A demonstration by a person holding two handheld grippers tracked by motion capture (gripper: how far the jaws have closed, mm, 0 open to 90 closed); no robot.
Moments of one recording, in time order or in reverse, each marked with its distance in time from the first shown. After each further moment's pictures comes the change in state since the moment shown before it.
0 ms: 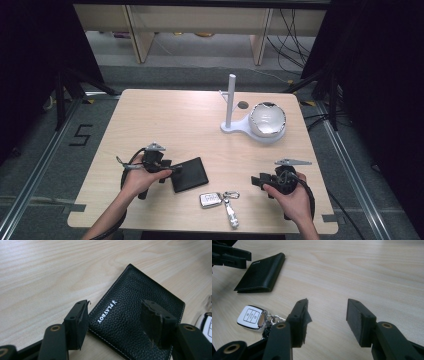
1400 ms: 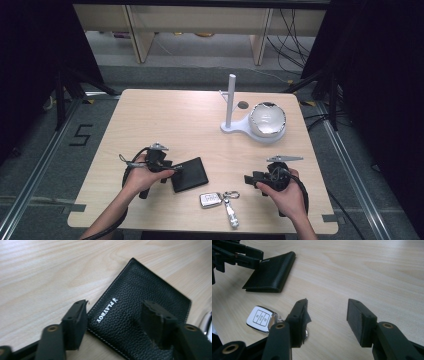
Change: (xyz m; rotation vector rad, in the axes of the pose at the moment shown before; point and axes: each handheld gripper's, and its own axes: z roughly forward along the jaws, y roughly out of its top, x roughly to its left) left arm -0.002 0.003 0.007 0.057 0.013 0.013; right arm 0.013 0.012 0.011 0.038 0.027 -0.040
